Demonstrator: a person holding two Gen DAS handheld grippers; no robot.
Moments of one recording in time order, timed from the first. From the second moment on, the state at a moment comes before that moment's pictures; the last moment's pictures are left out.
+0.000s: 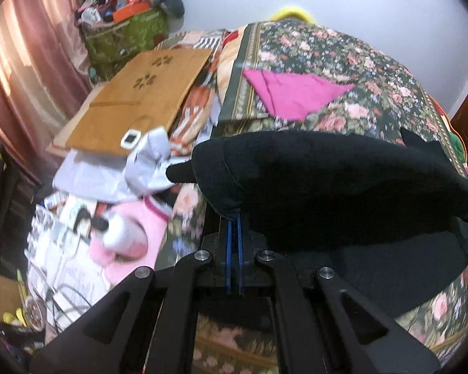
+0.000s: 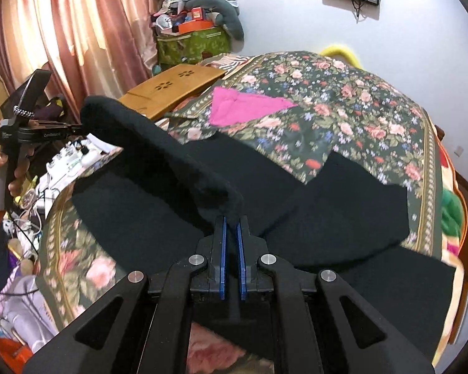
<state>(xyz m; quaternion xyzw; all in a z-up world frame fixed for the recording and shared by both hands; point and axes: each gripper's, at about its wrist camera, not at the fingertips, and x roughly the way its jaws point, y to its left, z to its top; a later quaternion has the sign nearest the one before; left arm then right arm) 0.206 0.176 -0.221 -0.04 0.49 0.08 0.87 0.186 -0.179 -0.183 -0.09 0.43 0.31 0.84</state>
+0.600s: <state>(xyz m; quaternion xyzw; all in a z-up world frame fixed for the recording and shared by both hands) 0.156 0.185 -0.261 -0.06 0.54 0.10 0.84 0.158 -0.194 -0.196 -0.05 0.46 0.30 0.83</state>
